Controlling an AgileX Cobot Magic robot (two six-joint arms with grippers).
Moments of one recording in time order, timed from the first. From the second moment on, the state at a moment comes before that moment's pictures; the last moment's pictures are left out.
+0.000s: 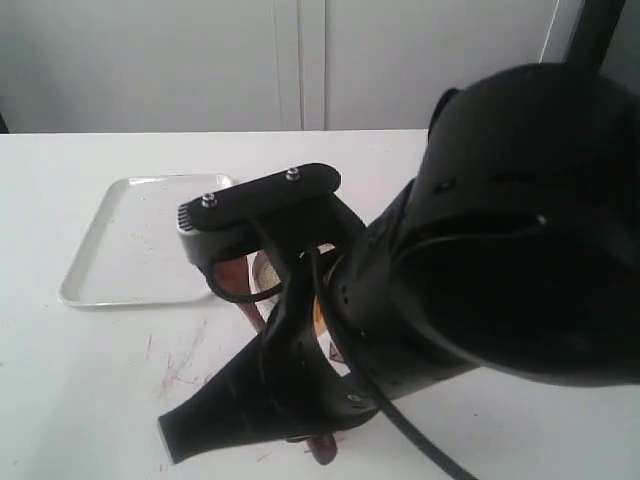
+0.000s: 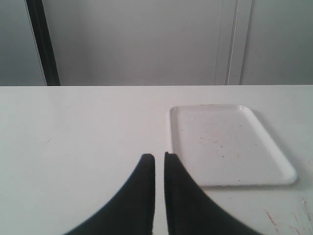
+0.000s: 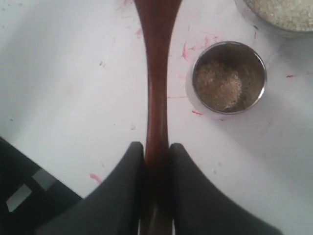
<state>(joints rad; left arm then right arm) 0.13 0.00 0.01 -0.06 -0.08 -0.04 1.03 1.39 -1.09 -0.21 0.89 0.69</state>
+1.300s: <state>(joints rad) 0.13 0.00 0.01 -0.06 -0.08 -0.04 0.83 2.25 -2.21 -0.21 0.99 0.70</state>
